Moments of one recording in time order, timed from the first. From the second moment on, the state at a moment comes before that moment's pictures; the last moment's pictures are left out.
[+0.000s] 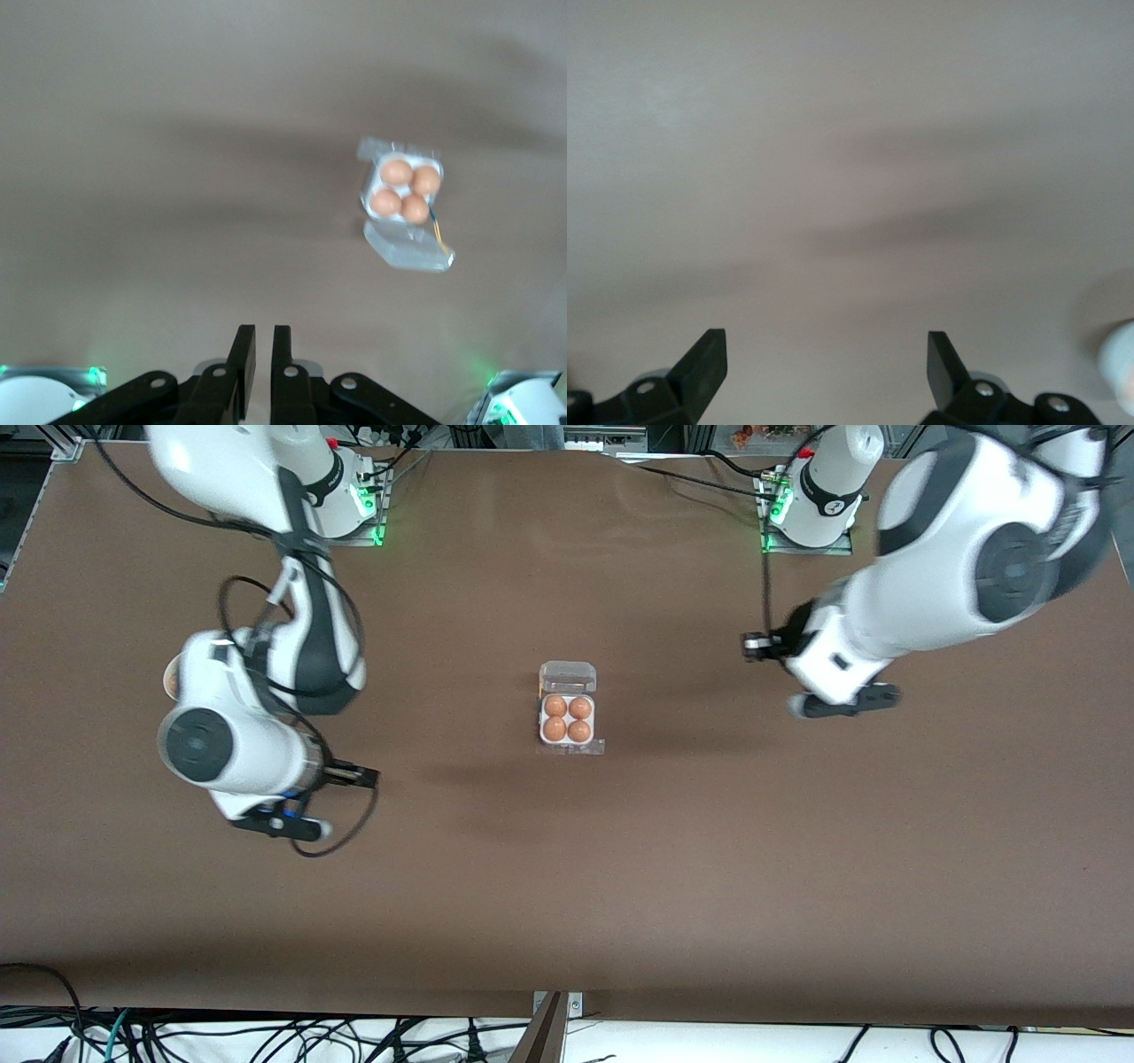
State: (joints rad) left arm -0.23 0.25 -0.19 -1.53 -0.30 1.55 -0.56; right arm 0.54 0.53 -0.40 -1.46 0.16 1.80 0.25
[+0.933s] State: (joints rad) left arm -0.55 0.60 -0.21 -1.51 -0.40 1.64 -0.73; right arm 0.10 -0.06 -0.07 -1.67 0.00 1.64 0.21
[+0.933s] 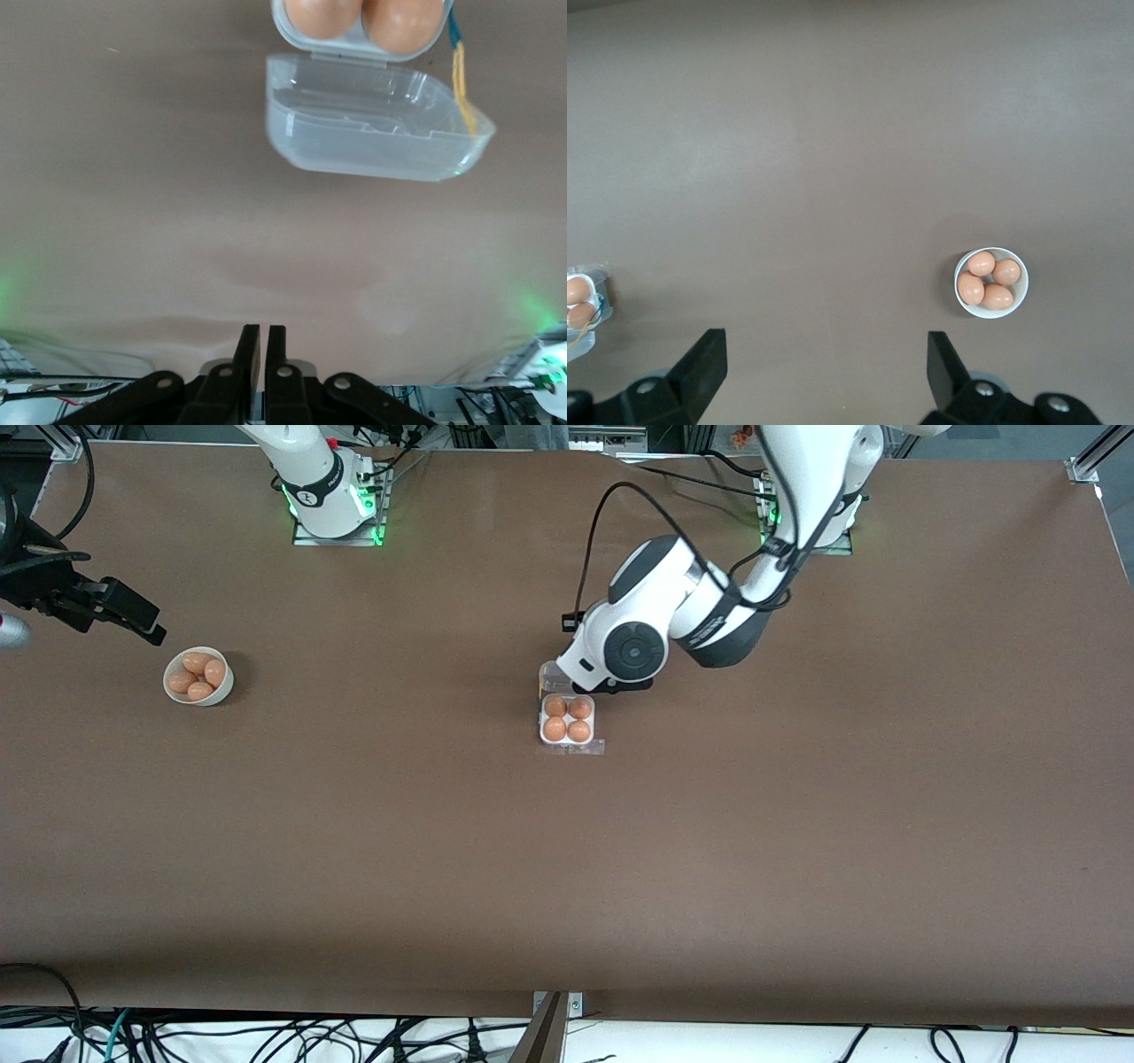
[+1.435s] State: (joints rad) left arm -0.59 0.67 -0.21 -1.49 -0.40 1.77 -0.74; right arm 0.12 -0.04 -0.07 -1.68 -0.03 1.64 0.19
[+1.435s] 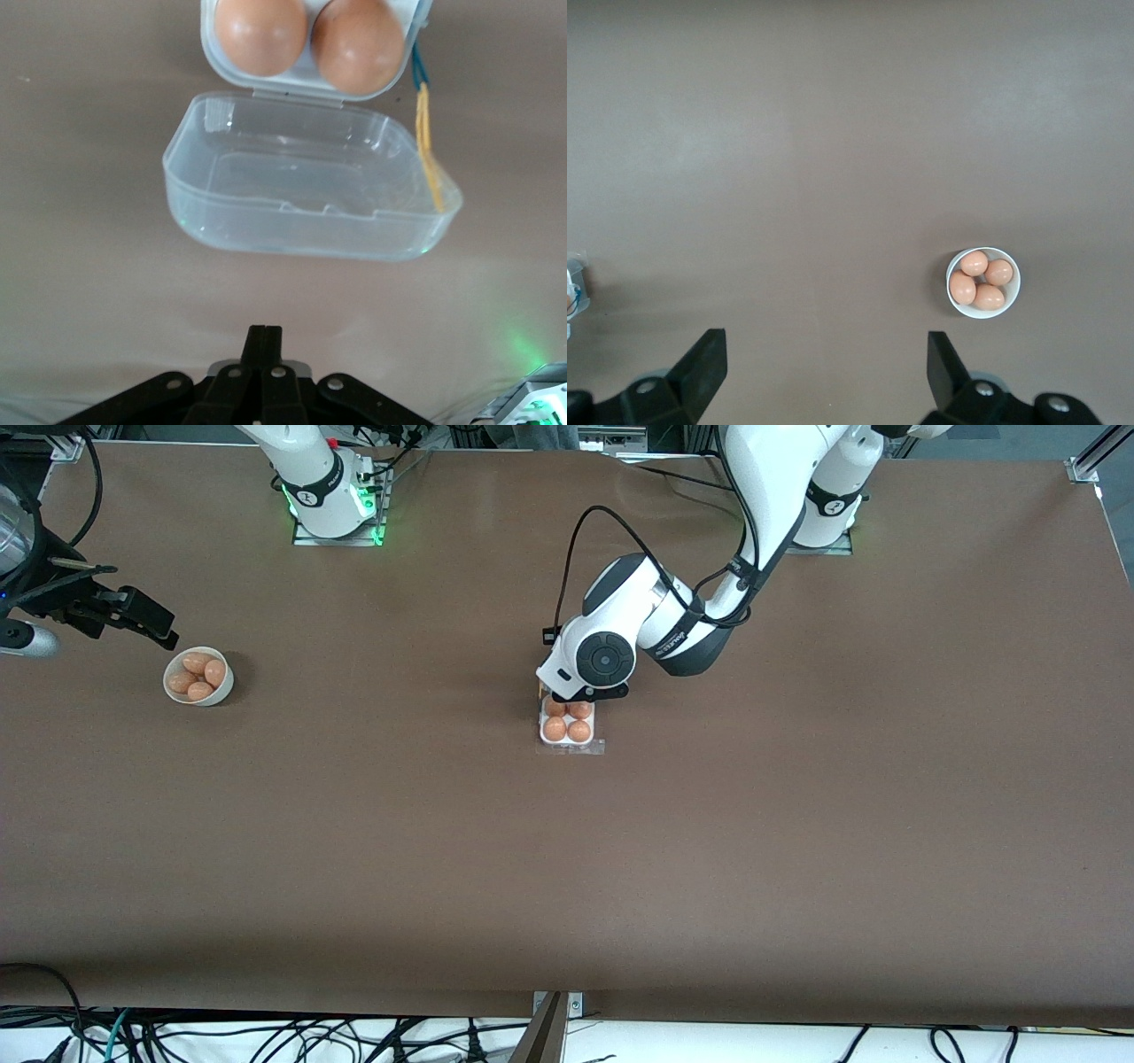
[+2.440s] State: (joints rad) left arm -0.59 0.70 -0.16 -1.41 -0.26 1.92 -0.82; right arm 0.12 -0.04 -0.09 -1.68 -0.03 1.64 0.15
